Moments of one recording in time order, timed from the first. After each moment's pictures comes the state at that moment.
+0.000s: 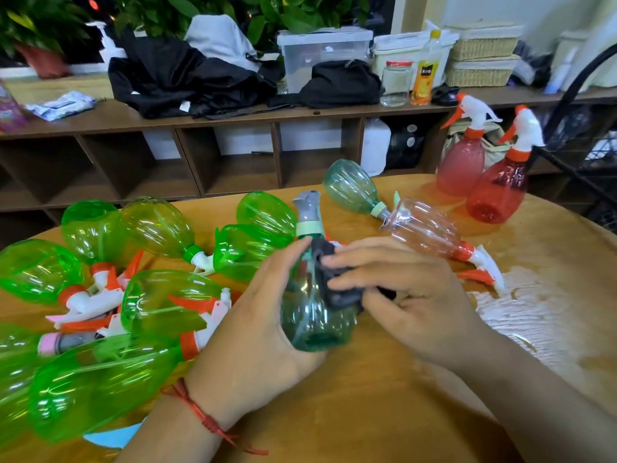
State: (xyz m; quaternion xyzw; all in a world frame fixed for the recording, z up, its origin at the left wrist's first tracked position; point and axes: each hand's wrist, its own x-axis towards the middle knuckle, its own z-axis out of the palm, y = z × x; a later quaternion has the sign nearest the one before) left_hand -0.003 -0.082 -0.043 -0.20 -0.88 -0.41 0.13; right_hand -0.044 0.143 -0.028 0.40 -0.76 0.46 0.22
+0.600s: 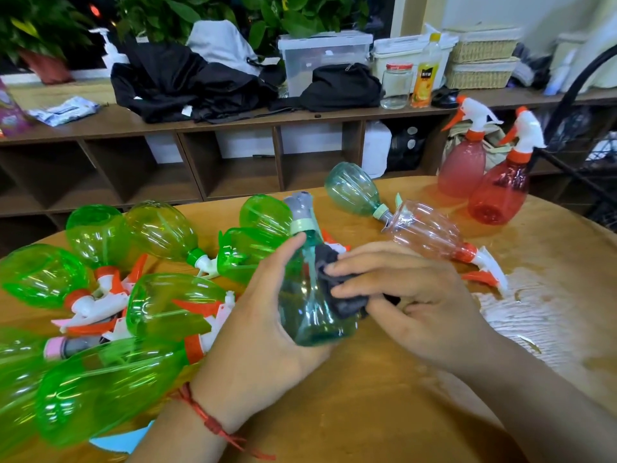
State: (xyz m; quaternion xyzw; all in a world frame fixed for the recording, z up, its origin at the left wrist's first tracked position) left_hand 0.000 -0.080 -0.037 -0.16 -0.86 -0.47 0.11; right_hand -0.041 0.142 -0.026 0.41 -0.75 0.46 0.23
